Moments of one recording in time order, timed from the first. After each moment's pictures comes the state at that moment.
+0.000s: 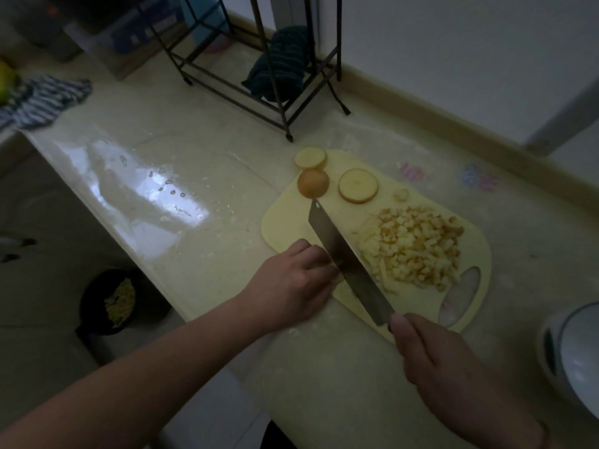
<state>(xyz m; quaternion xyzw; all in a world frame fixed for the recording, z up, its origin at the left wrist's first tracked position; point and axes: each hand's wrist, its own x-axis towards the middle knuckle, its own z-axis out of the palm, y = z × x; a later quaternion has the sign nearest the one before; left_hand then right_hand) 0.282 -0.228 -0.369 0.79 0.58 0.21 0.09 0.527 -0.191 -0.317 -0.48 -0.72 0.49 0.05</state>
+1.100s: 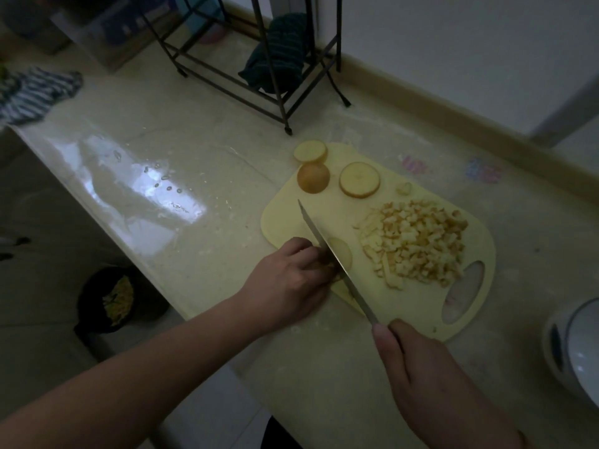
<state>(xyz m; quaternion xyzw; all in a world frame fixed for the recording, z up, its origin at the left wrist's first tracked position) 0.276 -0.232 -0.380 0.79 0.56 0.22 0.07 0.517 -0.214 -0.326 -0.50 -0.76 0.43 0.03</state>
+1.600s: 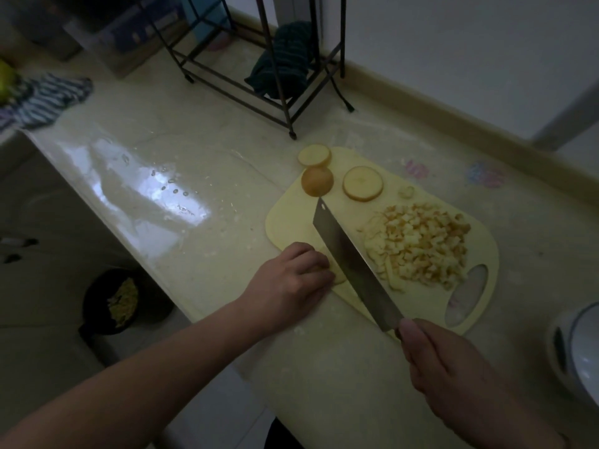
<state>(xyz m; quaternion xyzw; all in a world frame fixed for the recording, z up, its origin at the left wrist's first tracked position) 0.274 -0.238 -0.382 0.78 0.57 0.24 0.06 0.527 -0.197 -0.315 -0.49 -0.71 0.50 0.05</state>
